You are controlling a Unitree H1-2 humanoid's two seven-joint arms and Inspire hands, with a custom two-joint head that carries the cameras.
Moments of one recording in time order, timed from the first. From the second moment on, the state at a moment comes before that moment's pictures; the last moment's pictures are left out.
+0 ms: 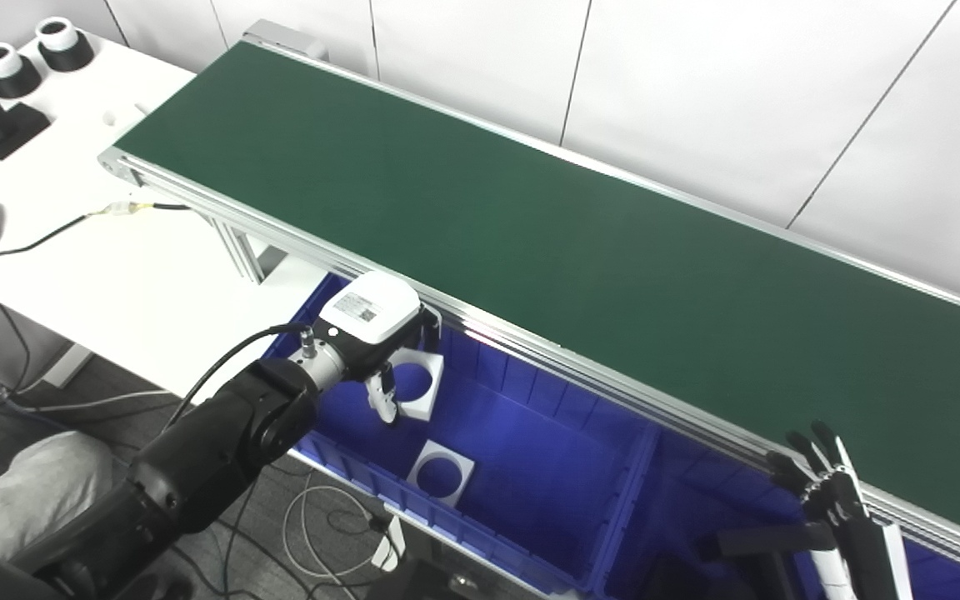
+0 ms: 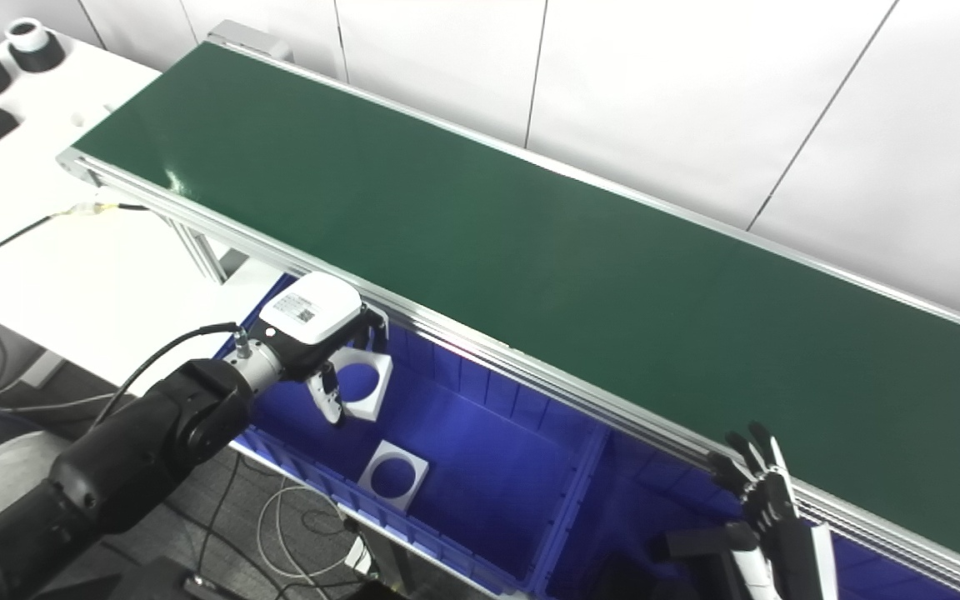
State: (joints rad) left arm 0.10 0.48 -0.23 -0.04 1.01 -0.03 -0.07; right arm 0.12 -0.20 0.09 0.21 0.03 -0.42 0.21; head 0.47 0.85
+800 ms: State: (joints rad) left arm 0.10 0.51 -0.23 -0.09 0.96 0.00 -0.20; right arm 0.12 -0.18 0.08 0.21 0.01 -0.42 0.22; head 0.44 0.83
